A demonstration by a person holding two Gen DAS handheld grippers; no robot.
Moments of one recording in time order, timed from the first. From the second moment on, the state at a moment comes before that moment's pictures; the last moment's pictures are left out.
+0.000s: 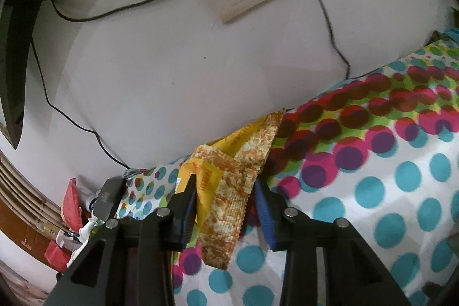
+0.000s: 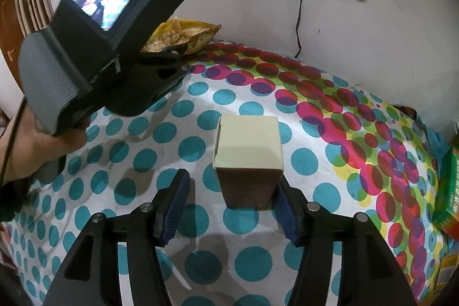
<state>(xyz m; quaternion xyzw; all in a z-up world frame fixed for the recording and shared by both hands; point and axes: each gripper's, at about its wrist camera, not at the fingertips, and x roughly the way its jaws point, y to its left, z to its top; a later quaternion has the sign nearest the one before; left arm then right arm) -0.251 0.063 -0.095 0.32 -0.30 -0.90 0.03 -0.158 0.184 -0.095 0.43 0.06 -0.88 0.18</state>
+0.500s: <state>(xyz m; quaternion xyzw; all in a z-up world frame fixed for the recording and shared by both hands) -0.168 0.052 -0.051 0.32 -0.21 -0.92 -0.03 -0.163 0.188 -0.096 0.43 0.08 -0.88 0.16</state>
